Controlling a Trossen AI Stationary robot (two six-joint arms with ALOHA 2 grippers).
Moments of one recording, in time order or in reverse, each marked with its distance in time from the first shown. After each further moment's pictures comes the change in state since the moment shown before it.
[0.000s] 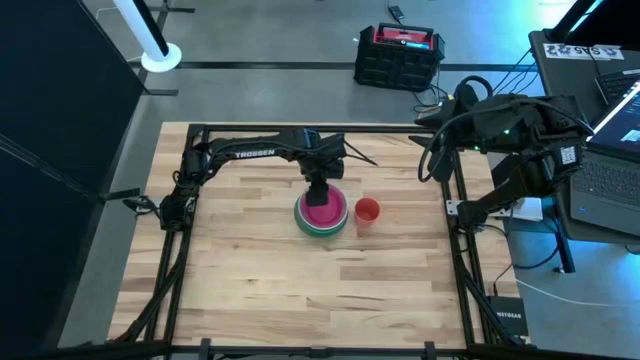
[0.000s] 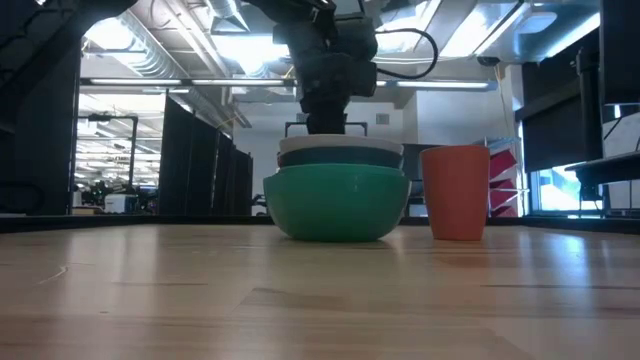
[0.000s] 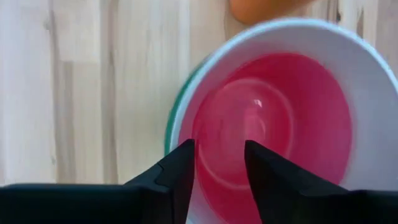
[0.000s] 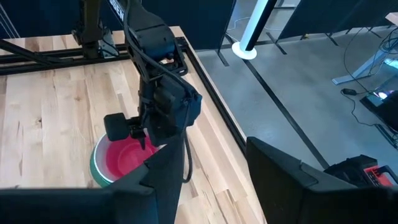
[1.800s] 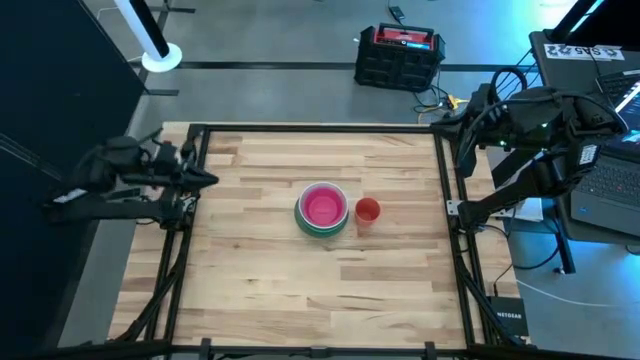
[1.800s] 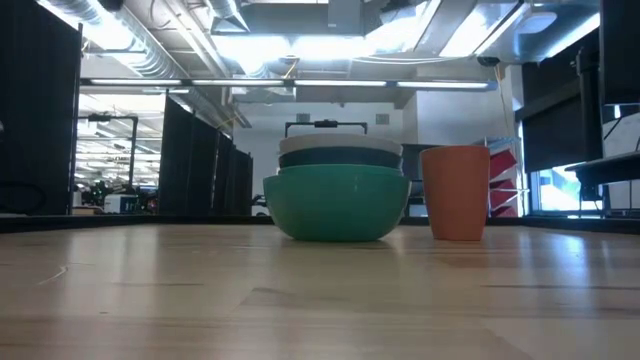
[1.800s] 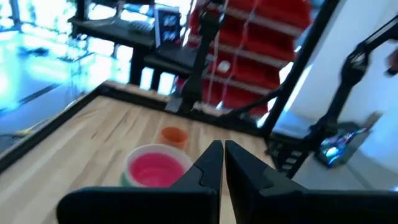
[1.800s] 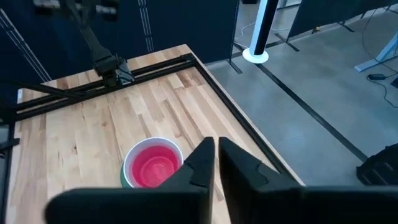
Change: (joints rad) left arm -0.081 -1.666 -1.012 0.561 0.025 -0.459; right arm 0.000 -0.097 -0.001 0.000 -0.030 0.172
